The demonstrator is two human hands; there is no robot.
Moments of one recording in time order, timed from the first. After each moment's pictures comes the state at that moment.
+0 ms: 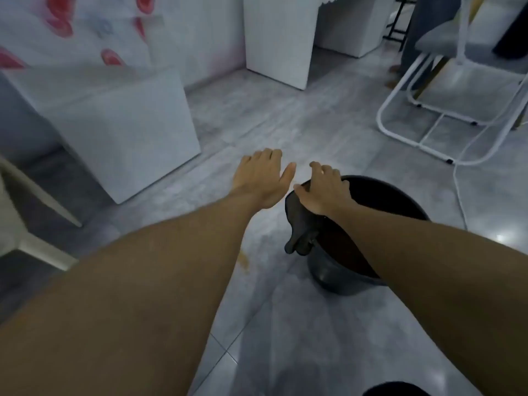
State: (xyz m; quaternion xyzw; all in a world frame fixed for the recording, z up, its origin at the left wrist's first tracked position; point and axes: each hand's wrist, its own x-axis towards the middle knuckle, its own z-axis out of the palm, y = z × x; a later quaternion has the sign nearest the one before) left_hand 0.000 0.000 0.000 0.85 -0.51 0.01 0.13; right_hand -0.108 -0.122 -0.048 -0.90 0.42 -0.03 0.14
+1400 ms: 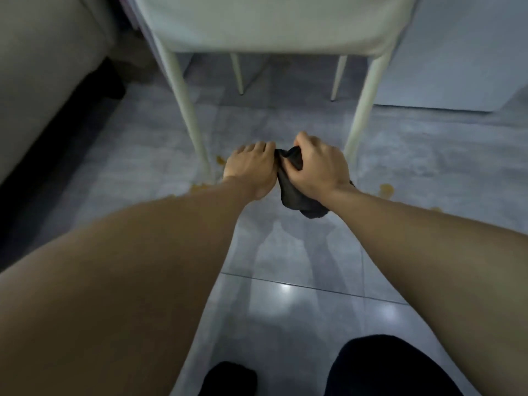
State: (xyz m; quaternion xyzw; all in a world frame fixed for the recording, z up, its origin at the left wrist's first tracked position) left_hand 0.023 0.470 -0.148 1.00 -0.05 -0.02 0.03; right_hand 0.042 0.310 -0.150 -0.93 -0.23 -0.12 0.24
